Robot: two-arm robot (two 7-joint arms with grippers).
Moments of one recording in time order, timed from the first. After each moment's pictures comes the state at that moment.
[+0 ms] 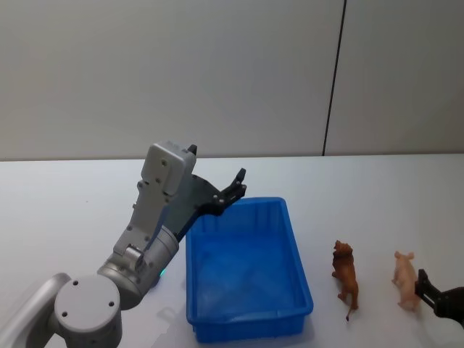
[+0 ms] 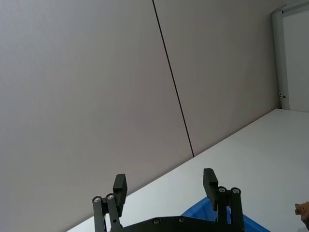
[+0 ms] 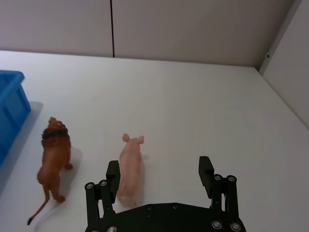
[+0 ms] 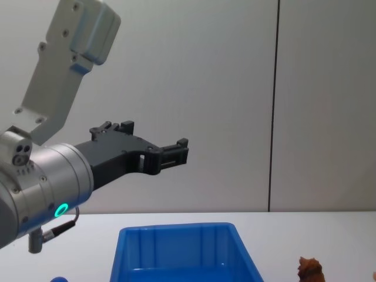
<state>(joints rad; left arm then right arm) -0.24 0.38 0.45 -1.63 -0.20 0.01 -0.01 -0.25 0.37 -0.20 -1.88 0.29 0.27 -0.28</state>
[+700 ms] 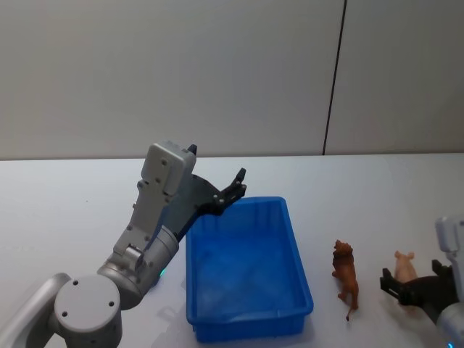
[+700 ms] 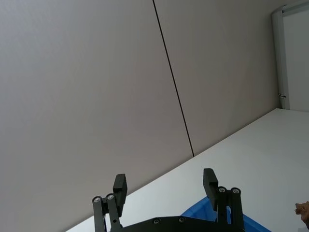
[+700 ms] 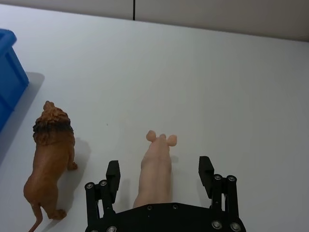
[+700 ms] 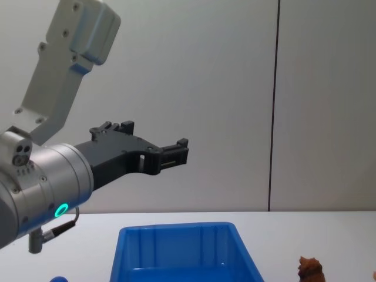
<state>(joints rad) -0.24 0.38 0.45 -1.63 -0.20 0.01 -0.01 -0.02 0.27 -0.22 -1.62 0.21 0.41 -0.12</state>
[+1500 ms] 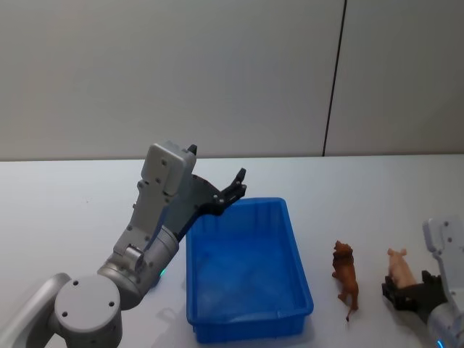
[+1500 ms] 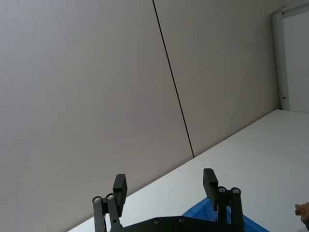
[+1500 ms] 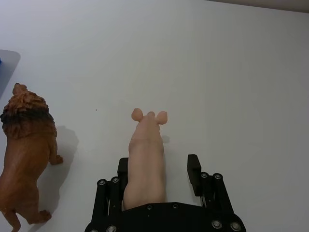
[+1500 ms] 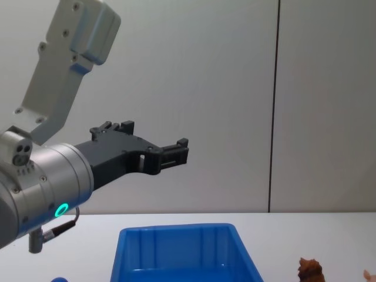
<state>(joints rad) -0.24 0.38 0.45 -1.63 -0.20 0.01 -0.01 0.04 0.22 -0.23 -1.53 0.19 0.51 -0.14</state>
